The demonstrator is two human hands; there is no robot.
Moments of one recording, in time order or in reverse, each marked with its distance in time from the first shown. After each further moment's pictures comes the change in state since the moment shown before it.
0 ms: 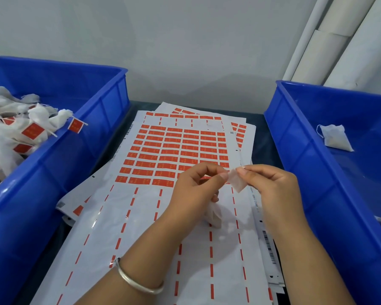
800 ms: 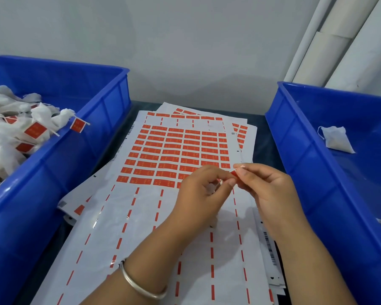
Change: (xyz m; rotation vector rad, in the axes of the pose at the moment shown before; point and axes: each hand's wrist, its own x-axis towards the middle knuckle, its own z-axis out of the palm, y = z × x) left_hand -0.003 -0.008 0.000 0.353 -0.031 0.341; right_hand -0.002 -0.002 0.000 0.128 -0.113 0.068
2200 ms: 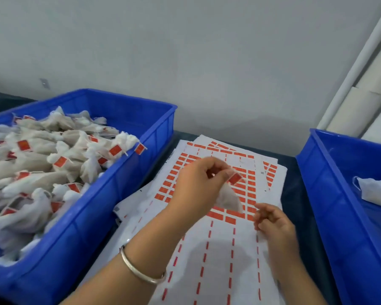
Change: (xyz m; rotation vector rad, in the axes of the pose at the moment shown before) left_hand 0.018 0.054 -0.069 0.169 0.234 -0.144; right_hand 0.008 0.043 0.013 0.004 0.007 0.084
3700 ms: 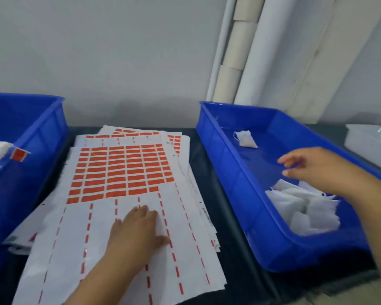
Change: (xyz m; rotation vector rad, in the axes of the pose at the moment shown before) left_hand -0.068 -0.064 0.043 0.911 -0.616 0.064; right_hand -0.091 -0.169 -0.169 -1.105 0.158 0.140
